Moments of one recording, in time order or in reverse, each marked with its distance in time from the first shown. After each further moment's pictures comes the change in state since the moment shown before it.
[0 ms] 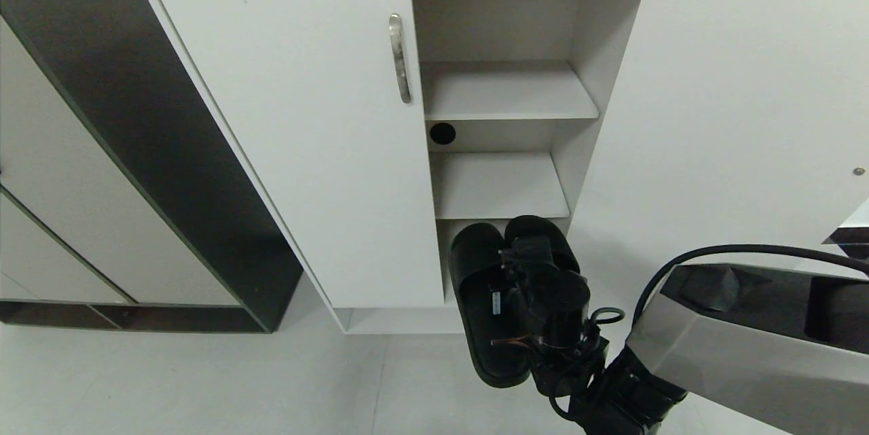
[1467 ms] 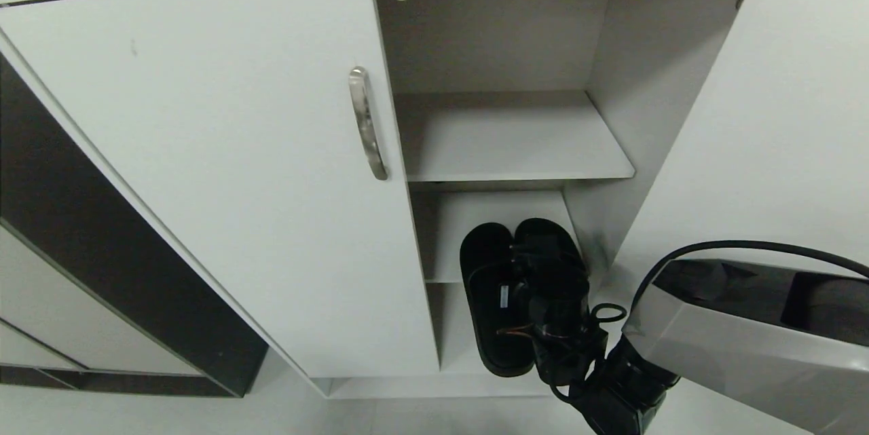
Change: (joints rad) left arm 0.000 0.000 0.000 0.000 0.000 0.000; right arm -0.047 0.032 -0.036 0.024 -0.005 0.052
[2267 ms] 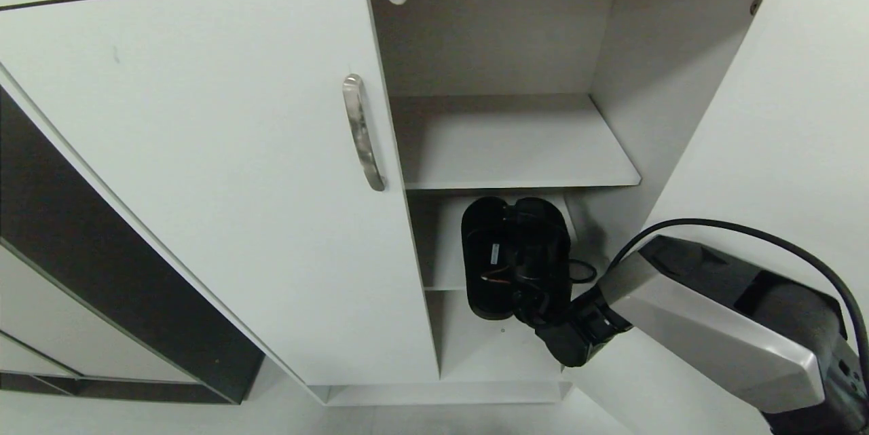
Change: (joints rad) left arm 0.000 0.000 0.000 0.000 0.000 0.000; right arm -0.097 0.137 -0.460 0.313 0.000 0.076
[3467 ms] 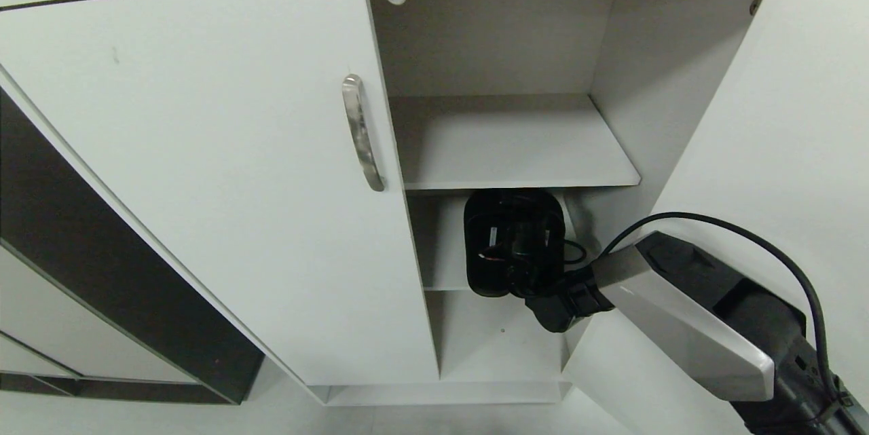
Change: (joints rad) left arm 0.000 0.000 0.000 0.000 0.001 -0.001; right arm -0.046 0.100 -0.283 0.200 0.010 -0.007
